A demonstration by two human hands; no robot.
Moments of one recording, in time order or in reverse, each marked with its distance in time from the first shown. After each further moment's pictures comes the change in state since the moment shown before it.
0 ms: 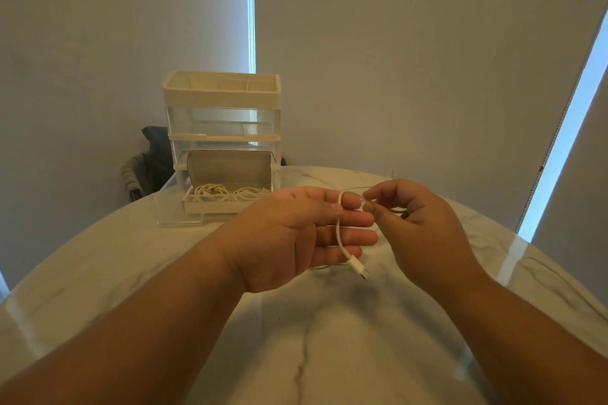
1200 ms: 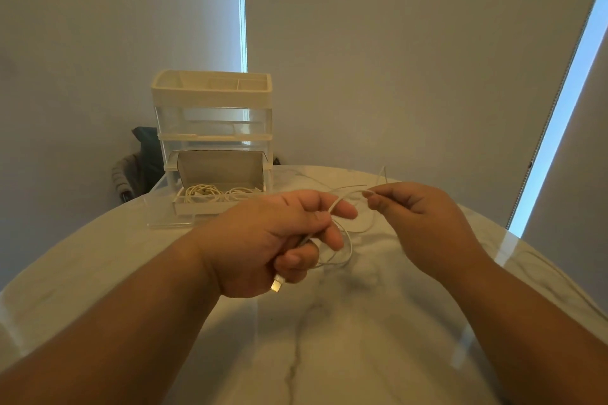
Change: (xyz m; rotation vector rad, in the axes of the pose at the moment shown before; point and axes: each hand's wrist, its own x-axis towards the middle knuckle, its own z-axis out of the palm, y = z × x) left_hand -0.007 0.002 -0.009 0.126 -0.119 -0.062; right_hand 0.016 0.017 -0.018 -0.035 -0.073 0.026
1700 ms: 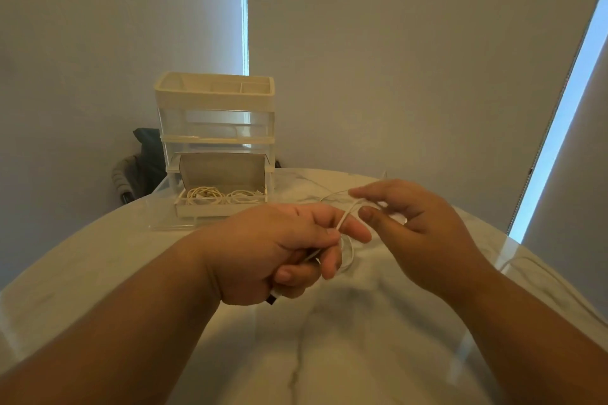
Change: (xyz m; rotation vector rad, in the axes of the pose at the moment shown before) left_hand -0.006 0.003 -0.001 0.086 -0.161 -0.055; right_hand -0.010 -0.011 0.003 -0.128 -0.024 -0.264
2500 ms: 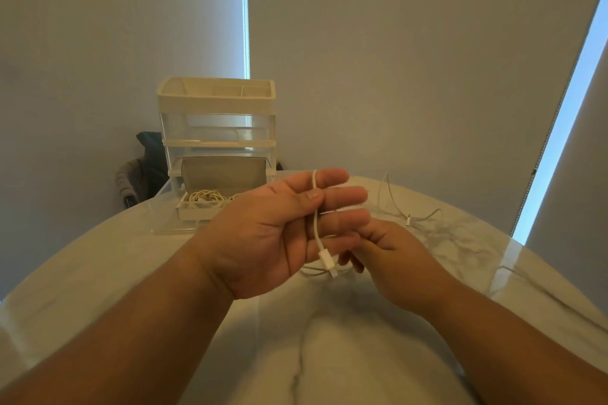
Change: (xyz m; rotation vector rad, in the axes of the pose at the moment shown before) left_hand 0.006 0.005 0.010 -0.412 0.208 0.301; right_hand -0.009 -0.005 0.027 0.287 -0.290 0.216
